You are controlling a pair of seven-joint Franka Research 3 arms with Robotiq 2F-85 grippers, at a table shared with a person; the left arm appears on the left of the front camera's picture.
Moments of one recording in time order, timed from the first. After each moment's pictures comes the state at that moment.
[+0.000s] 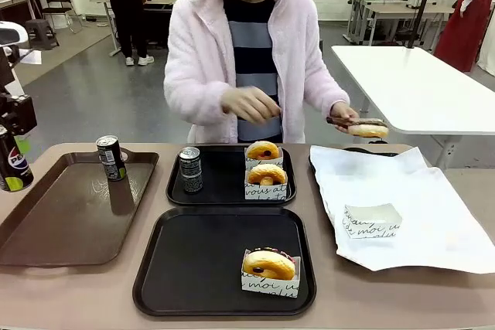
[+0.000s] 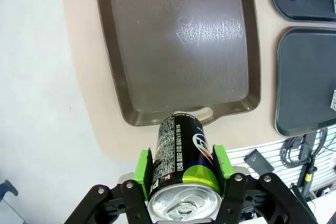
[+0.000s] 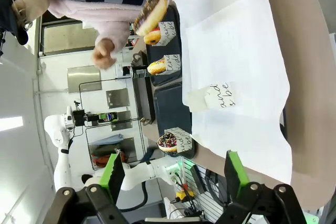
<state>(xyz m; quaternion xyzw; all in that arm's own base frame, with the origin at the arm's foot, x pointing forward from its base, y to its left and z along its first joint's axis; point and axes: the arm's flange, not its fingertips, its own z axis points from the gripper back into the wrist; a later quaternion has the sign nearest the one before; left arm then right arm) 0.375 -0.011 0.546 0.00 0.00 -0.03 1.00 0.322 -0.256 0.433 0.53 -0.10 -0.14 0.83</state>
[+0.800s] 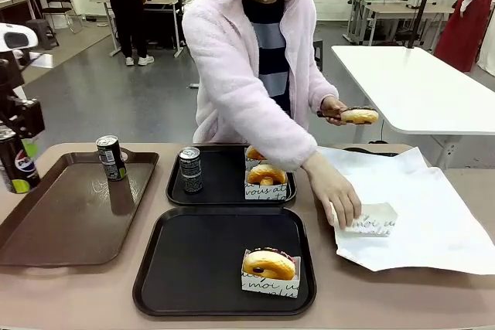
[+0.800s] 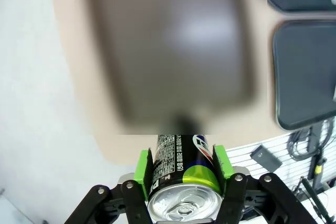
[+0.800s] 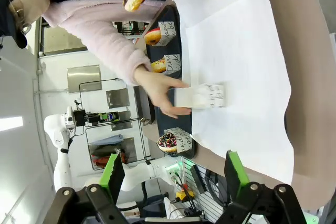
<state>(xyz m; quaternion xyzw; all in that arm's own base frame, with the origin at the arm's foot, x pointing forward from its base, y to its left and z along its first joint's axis) 0.375 -0.045 0.542 0.01 0.00 -0.09 1.00 0.322 -0.256 0.433 0.53 -0.10 -0.14 0.83</state>
